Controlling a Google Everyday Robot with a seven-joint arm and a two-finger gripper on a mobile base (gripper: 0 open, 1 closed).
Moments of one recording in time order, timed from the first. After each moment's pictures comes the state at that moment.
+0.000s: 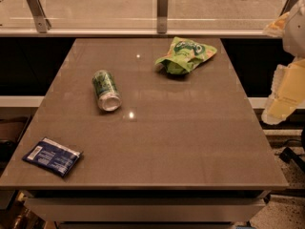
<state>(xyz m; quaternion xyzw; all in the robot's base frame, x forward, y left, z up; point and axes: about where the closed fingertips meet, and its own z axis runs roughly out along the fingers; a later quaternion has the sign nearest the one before) 0.438 -0.212 0.991 -0.60 0.78 -0.05 0.18</state>
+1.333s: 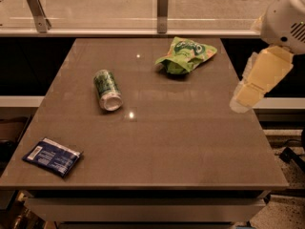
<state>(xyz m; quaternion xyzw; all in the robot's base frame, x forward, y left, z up) 0.448 -0.175 0.999 -0.54 0.81 -0.01 0.21</state>
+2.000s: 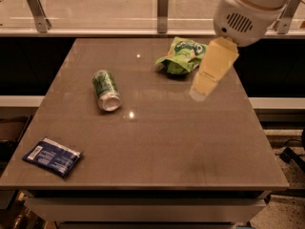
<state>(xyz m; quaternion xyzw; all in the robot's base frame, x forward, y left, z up) 0.475 -0.131 0.989 -0.49 0.86 -0.02 0.15</state>
